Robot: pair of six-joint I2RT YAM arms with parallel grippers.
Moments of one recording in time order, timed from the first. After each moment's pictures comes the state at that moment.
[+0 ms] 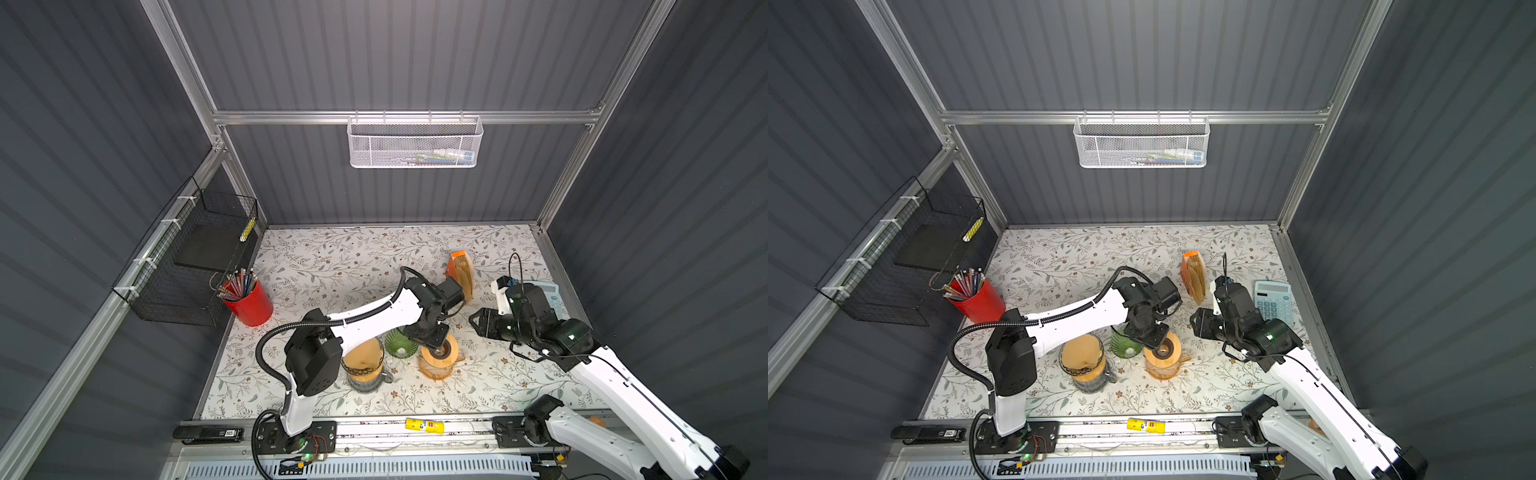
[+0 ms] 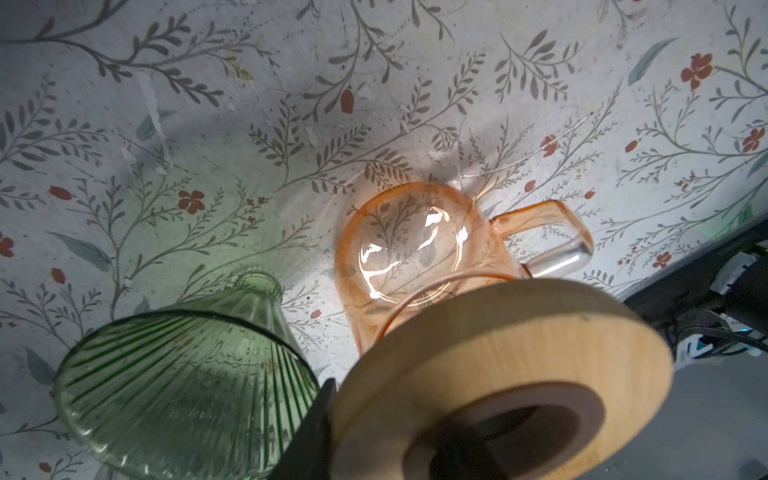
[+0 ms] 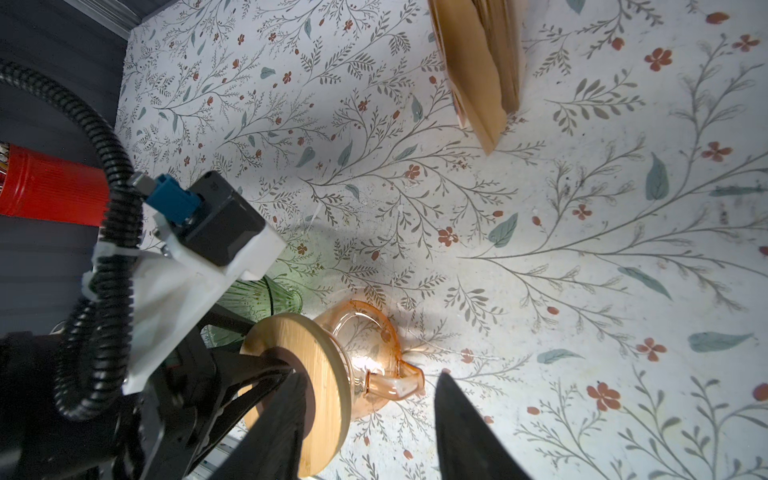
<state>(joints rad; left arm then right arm) -1.06 1.94 1.70 -1.18 0.11 -0.48 0.52 0.88 0.87 -0.82 -0.07 0.60</state>
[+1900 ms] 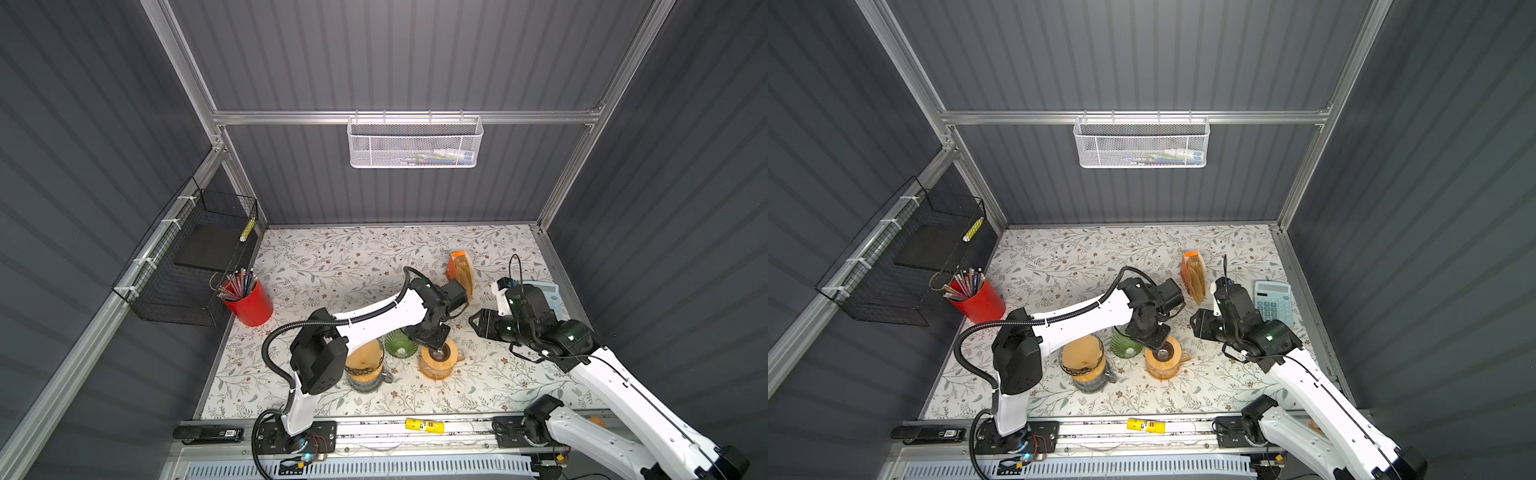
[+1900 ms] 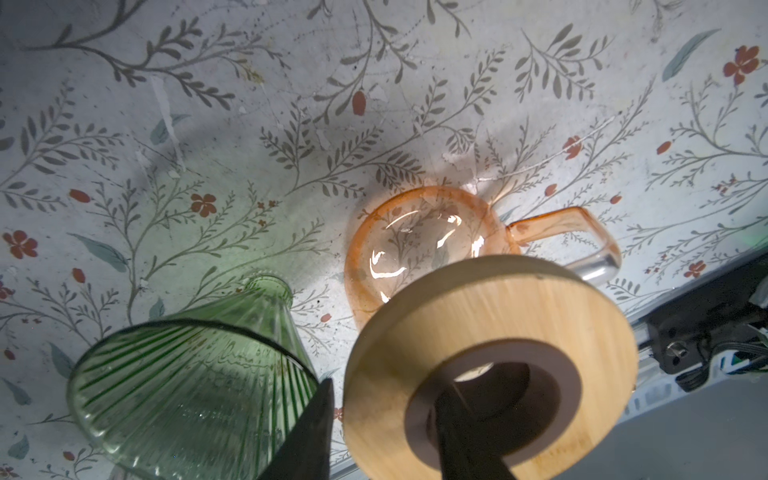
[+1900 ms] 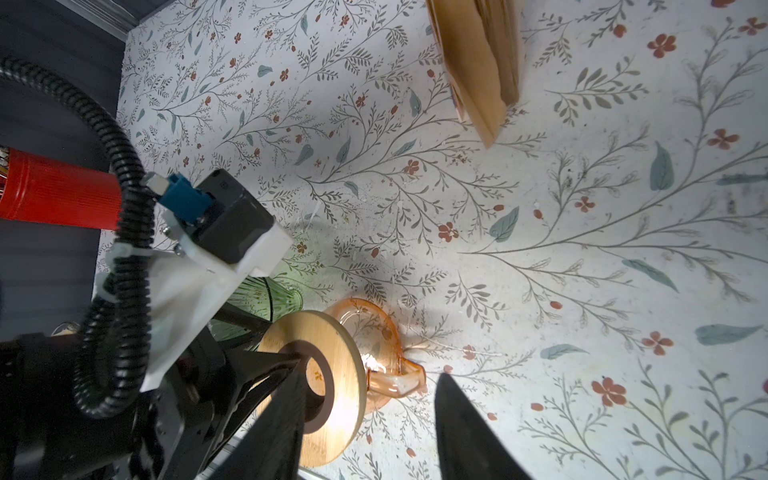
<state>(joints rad) -1.07 1.98 1.73 -1.22 0.07 -0.48 0.52 0.87 0.86 -0.81 -0.07 0.62</state>
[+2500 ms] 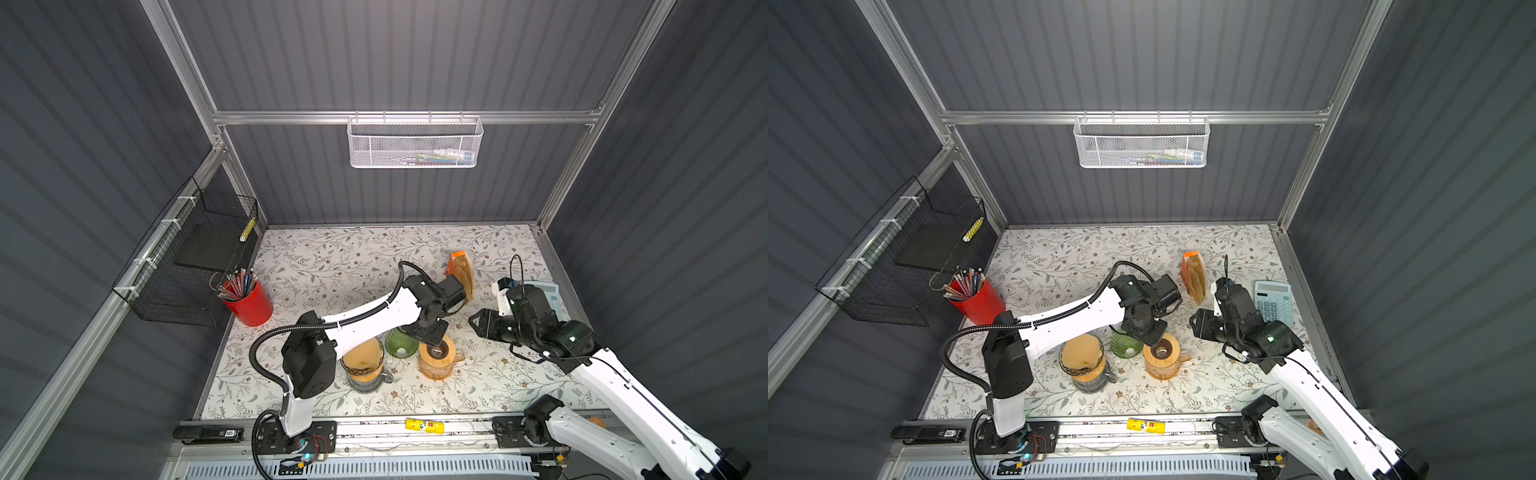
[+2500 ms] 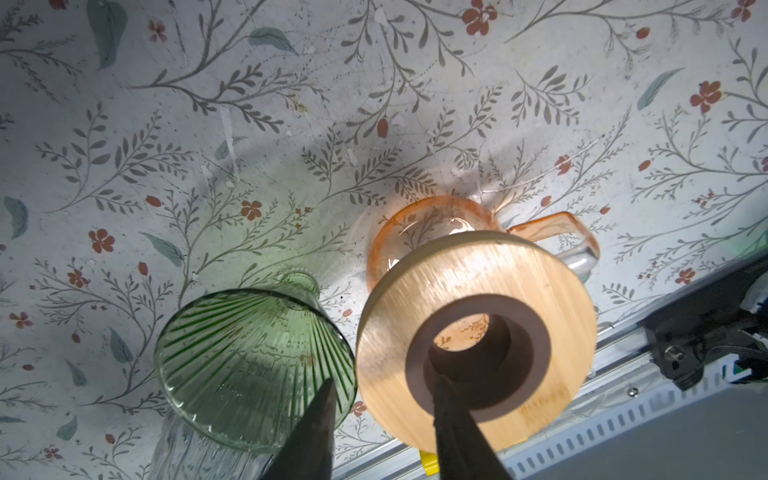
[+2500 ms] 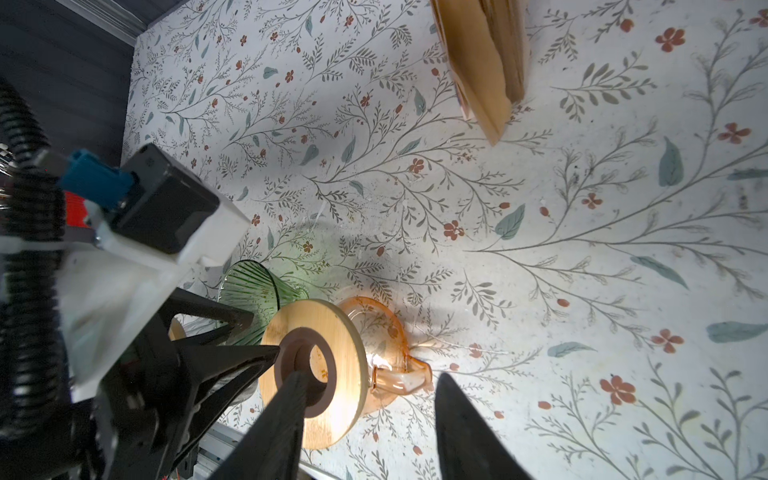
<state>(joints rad) -1.07 1.92 1.73 -1.23 0.01 -0.48 0.52 0.86 0.86 -0.81 -0.08 0.64</state>
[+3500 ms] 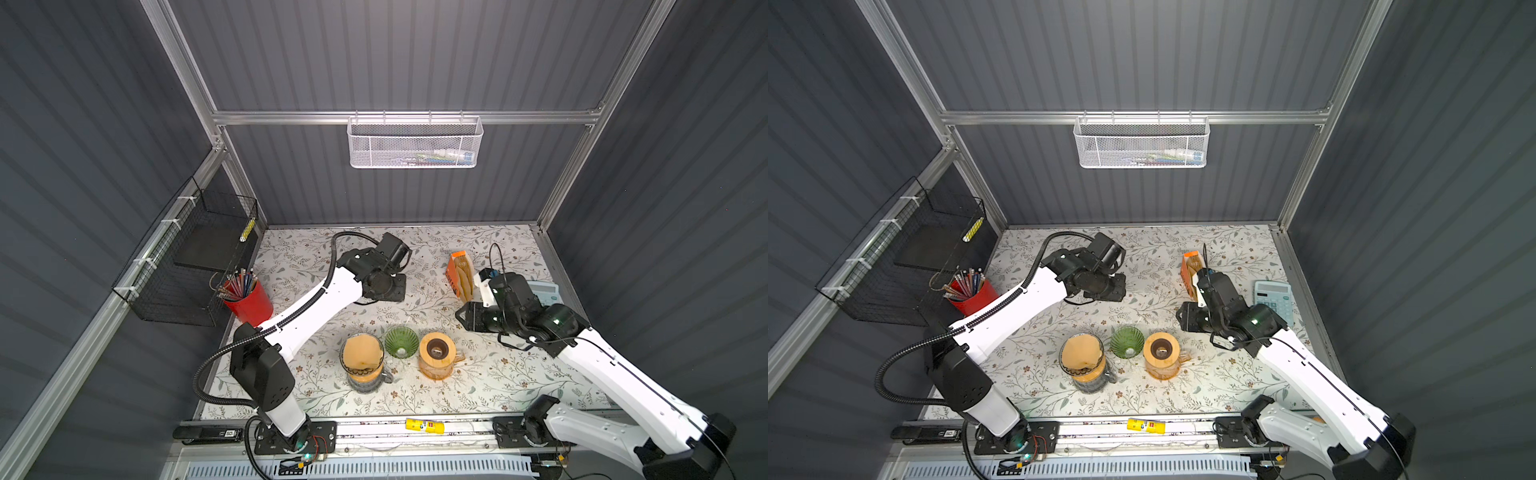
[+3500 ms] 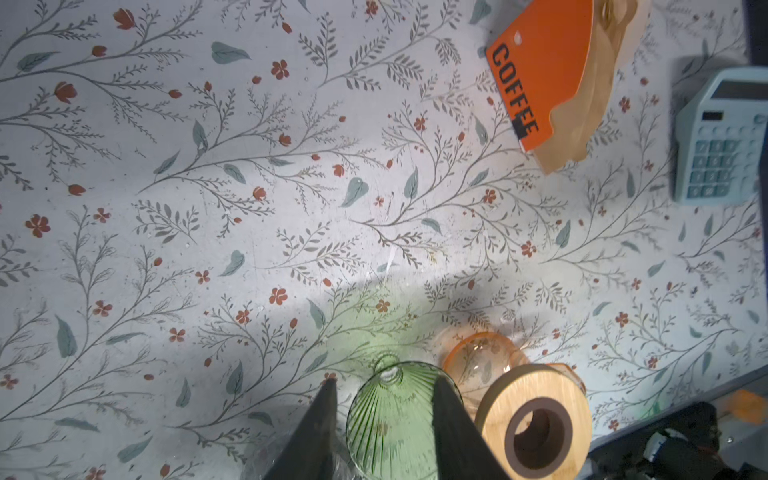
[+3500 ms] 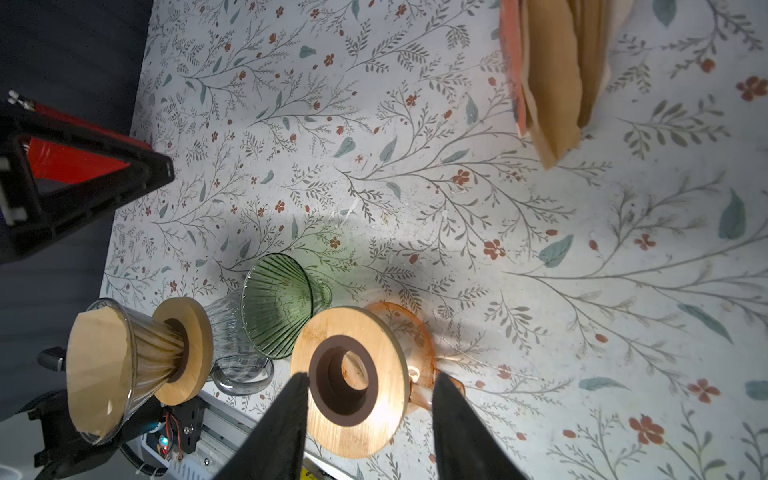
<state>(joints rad) -0.70 1.64 1.57 -1.00 0.01 -0.51 0.65 1.06 1.03 -0.82 -0.06 0.57</state>
